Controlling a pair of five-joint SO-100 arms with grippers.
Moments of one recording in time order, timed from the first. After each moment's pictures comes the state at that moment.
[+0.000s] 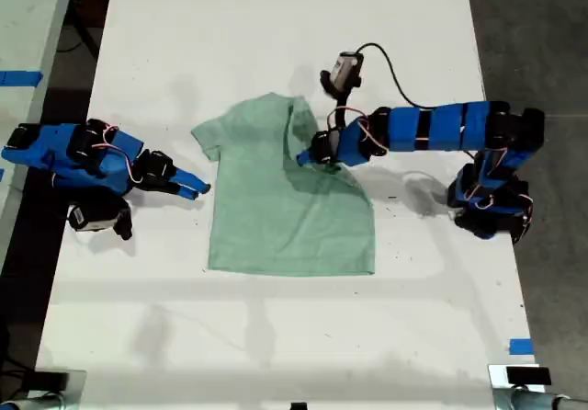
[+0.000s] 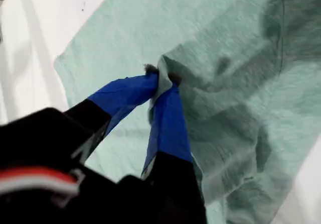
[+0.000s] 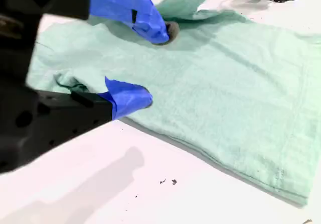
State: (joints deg) arm 0 2.4 204.5 186.2 58.3 -7.2; arm 1 14.4 92.5 97.6 40.5 -27.5
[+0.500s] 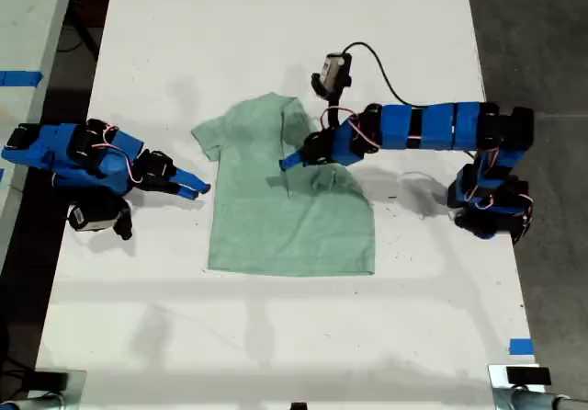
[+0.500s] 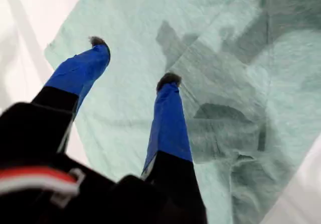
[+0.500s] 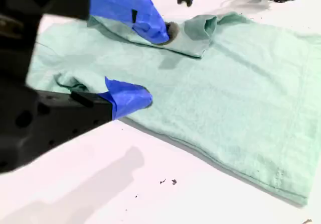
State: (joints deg) arm 0 2.4 204.5 186.2 58.3 -7.2; arm 1 14.4 91.3 87.8 53.4 -27.1
